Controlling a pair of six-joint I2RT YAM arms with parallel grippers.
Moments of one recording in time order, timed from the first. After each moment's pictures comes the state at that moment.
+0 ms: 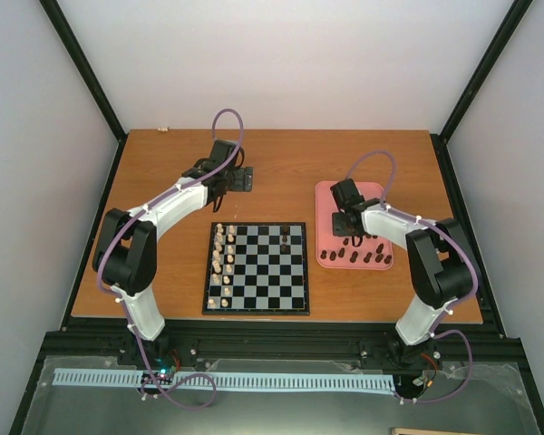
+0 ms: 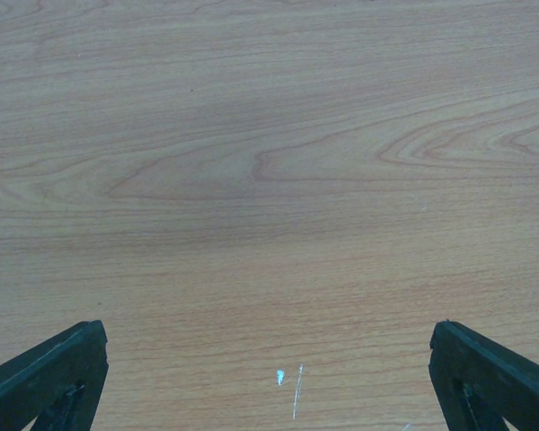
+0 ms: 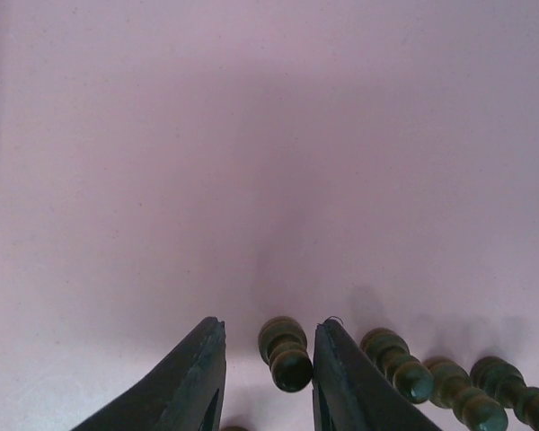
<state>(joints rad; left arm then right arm) -0.42 1.79 1.35 -0.35 -0.26 -0.26 0.39 1.70 0.98 -0.46 0.24 0.30</state>
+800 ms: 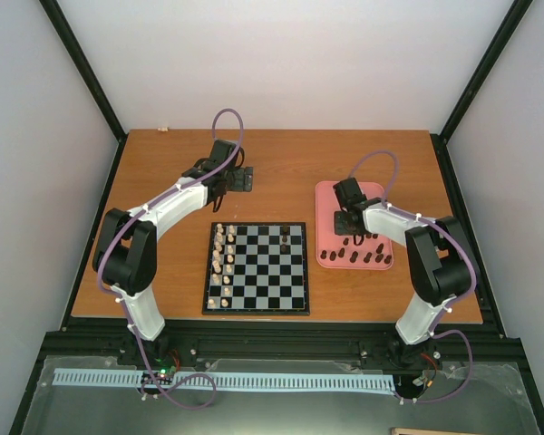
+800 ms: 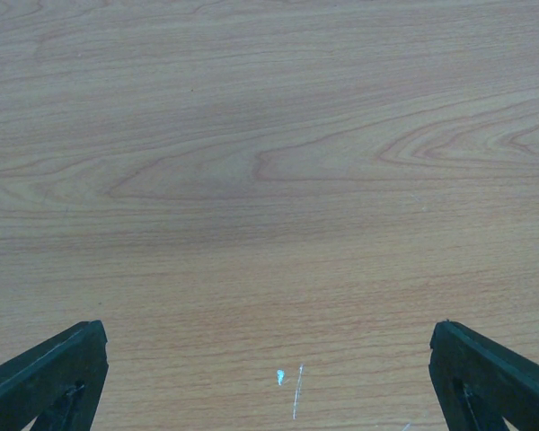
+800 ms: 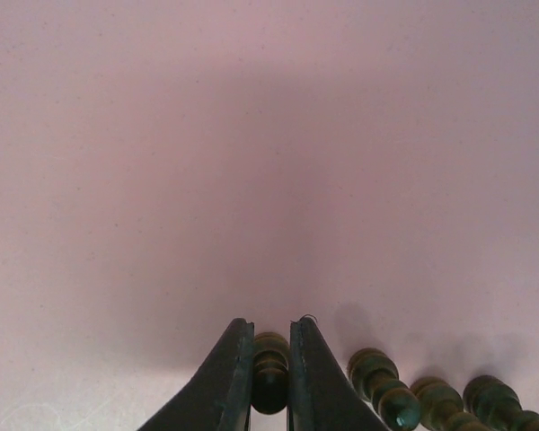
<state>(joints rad) -0.42 1.79 1.35 -0.36 -0.26 -0.26 0.36 1.72 0.99 -0.44 0.24 0.30</state>
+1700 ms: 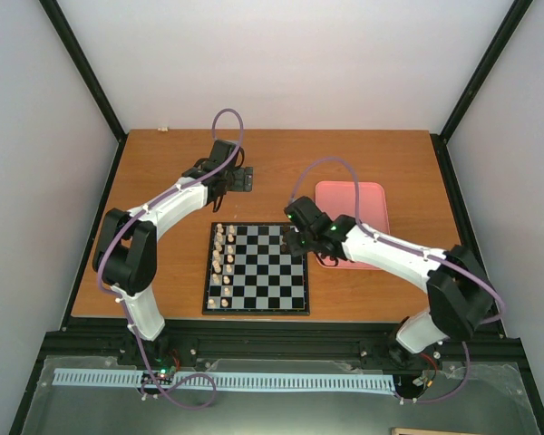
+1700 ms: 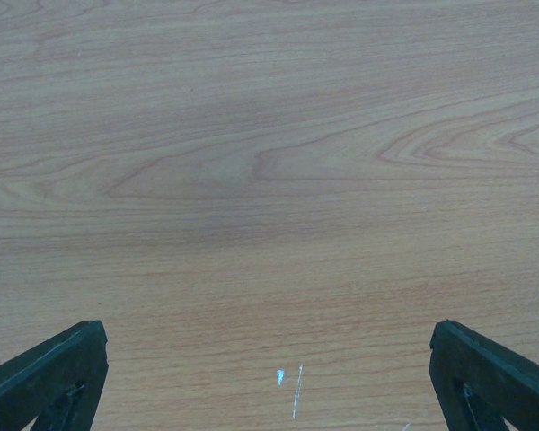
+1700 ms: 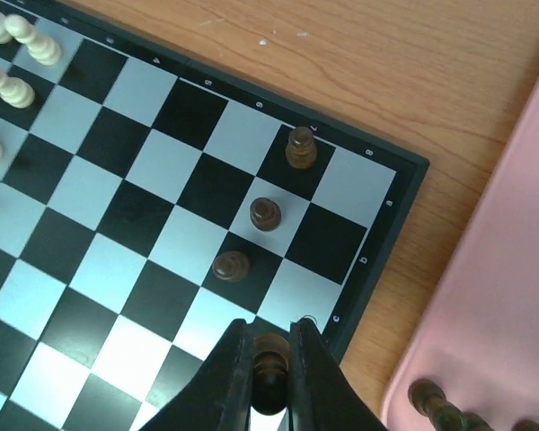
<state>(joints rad) -0.42 1.79 1.35 -0.36 -0.26 -0.26 0.82 1.49 1.02 -0.51 0.14 0.35</state>
